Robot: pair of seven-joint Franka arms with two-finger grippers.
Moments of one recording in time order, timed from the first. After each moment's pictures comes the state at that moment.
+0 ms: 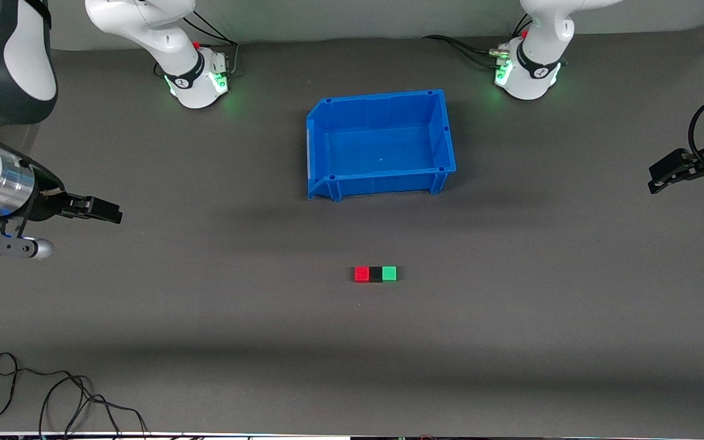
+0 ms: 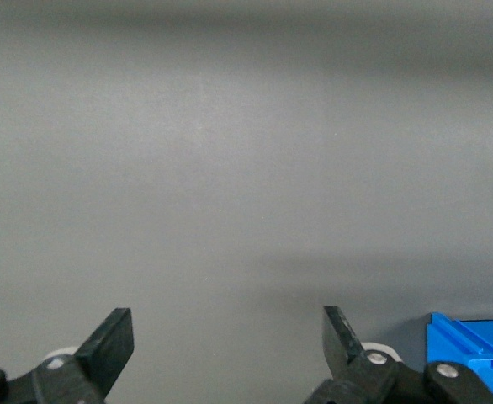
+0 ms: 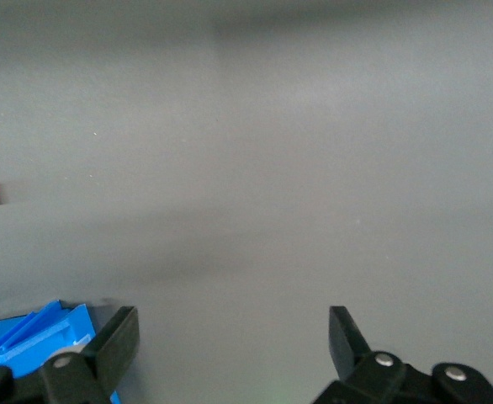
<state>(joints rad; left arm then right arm) 0.13 -0.02 -0.10 -1.67 0.02 1.70 0.00 0.27 0.19 -0.22 -1.46 0.06 1.57 0.19</state>
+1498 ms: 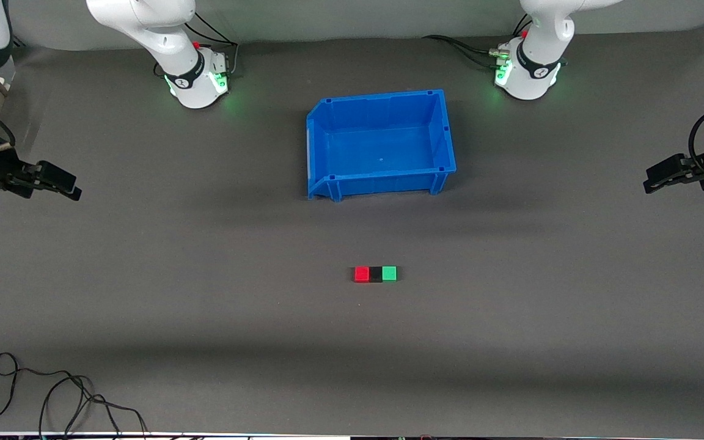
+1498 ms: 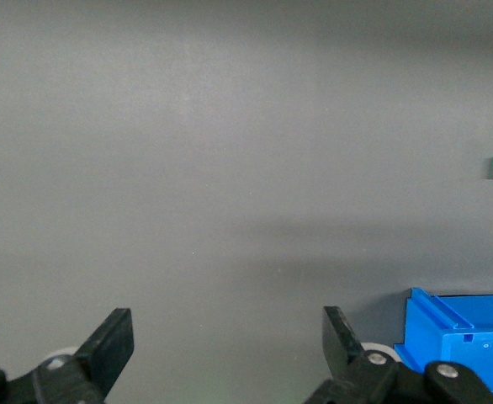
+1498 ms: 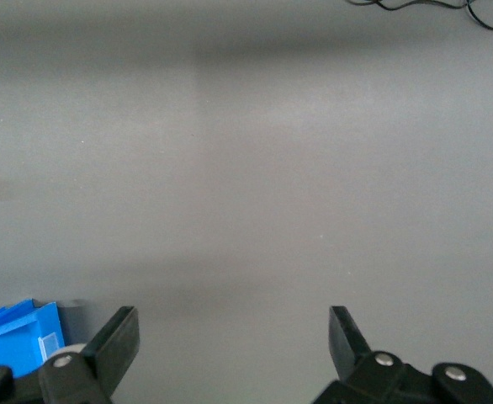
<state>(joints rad) 0.13 0.05 -0.11 -1.58 0.00 1.59 -0.03 0.00 -0.01 -0.01 -1.64 0.01 1.65 0.08</state>
